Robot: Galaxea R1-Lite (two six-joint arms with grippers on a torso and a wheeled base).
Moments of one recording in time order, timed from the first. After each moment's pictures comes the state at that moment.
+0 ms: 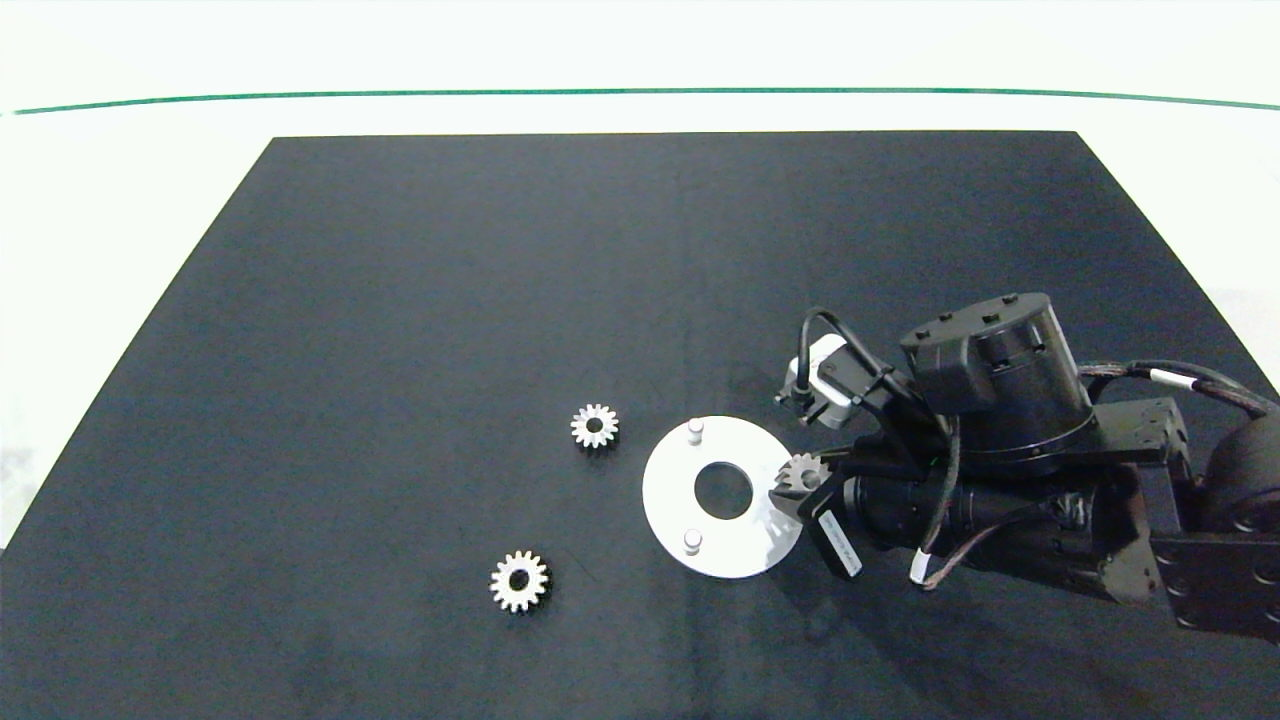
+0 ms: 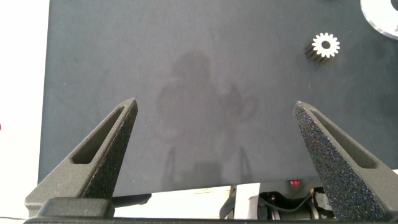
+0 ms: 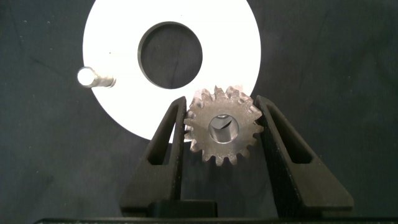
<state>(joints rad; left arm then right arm) -0.03 0.21 -0.55 0.54 -0.03 0.08 0.72 1.67 -1.00 -0.04 -0.23 -0.14</state>
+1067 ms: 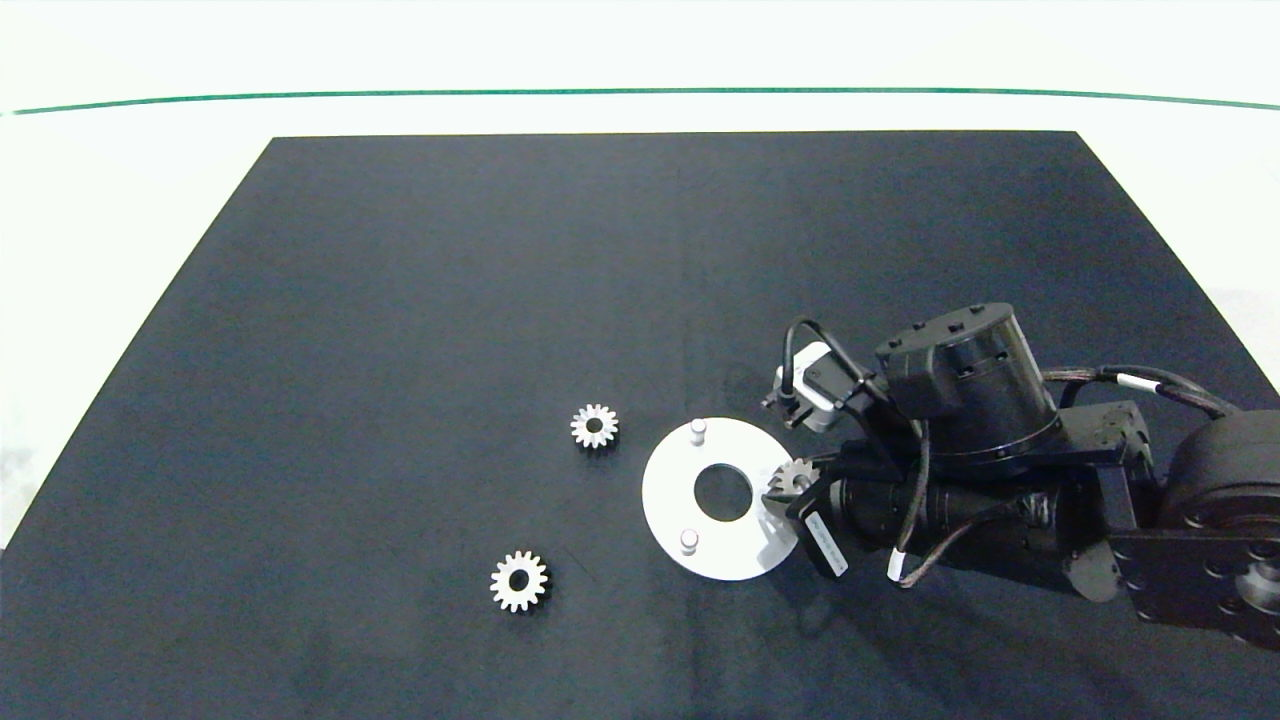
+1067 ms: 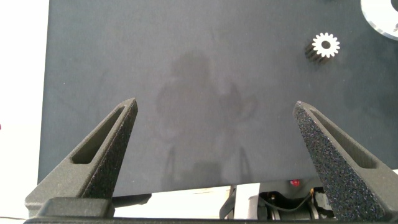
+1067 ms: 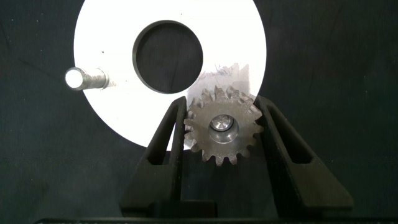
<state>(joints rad) -0.03 0.21 -0.55 0.54 -0.03 0.07 0.72 1.70 -1.01 -0.04 -0.23 -0.13</state>
